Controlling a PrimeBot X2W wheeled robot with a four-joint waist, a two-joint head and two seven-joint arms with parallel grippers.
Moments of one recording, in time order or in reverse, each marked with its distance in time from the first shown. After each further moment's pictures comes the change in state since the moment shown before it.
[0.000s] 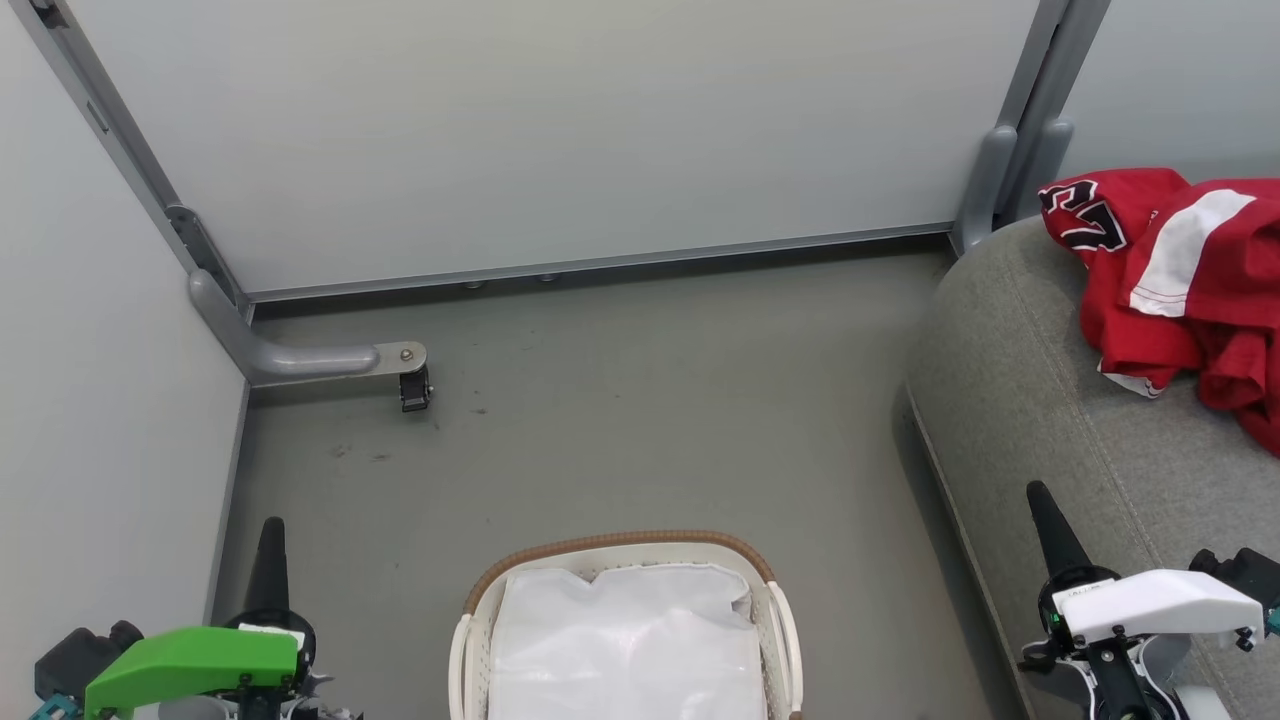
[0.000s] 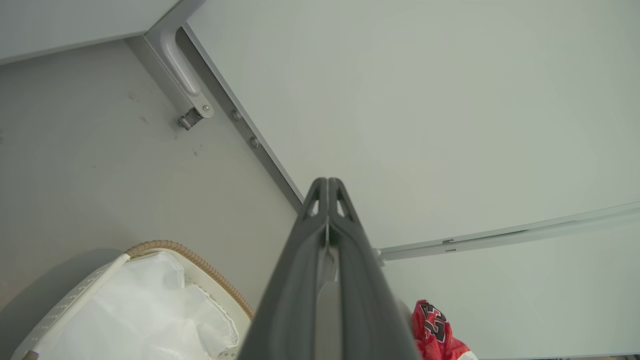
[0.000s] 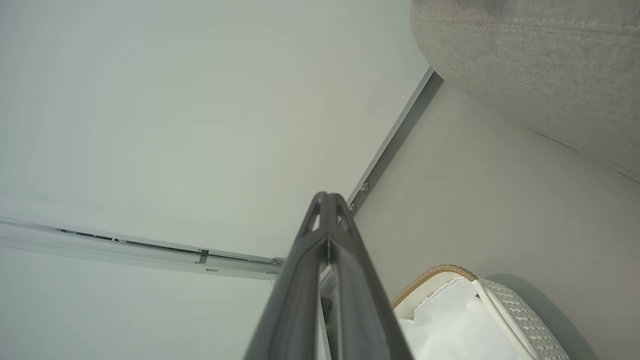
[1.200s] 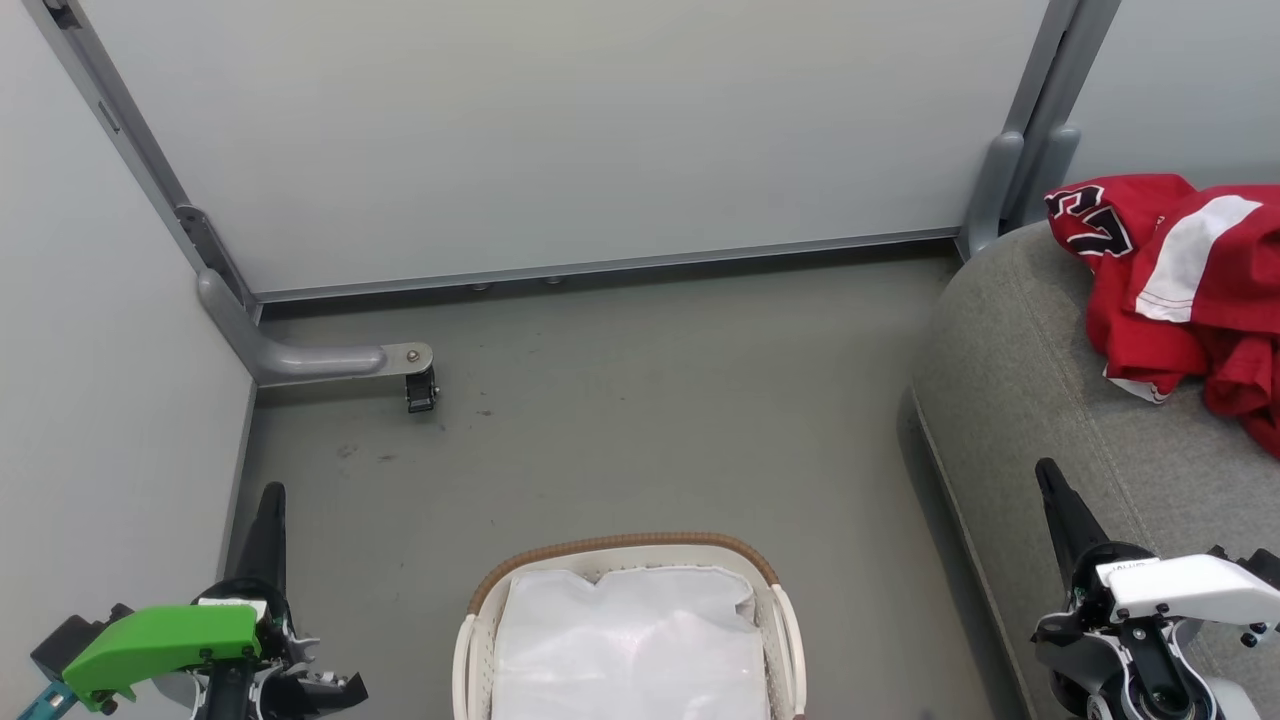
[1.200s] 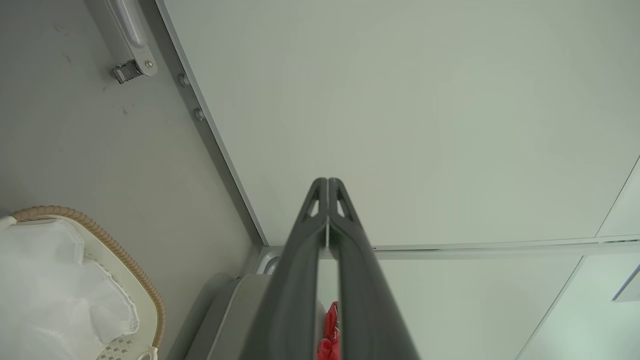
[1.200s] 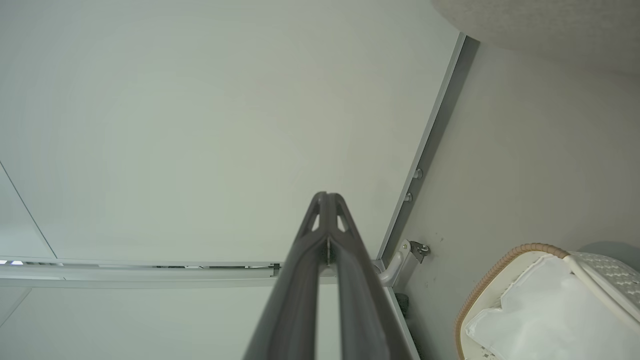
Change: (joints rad) left arm -0.043 0.001 0.016 -0.012 -0.293 -0.009 0.078; right arm -0.020 -0.001 -0.034 -0.021 0.291 -0.001 0.078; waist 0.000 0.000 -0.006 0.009
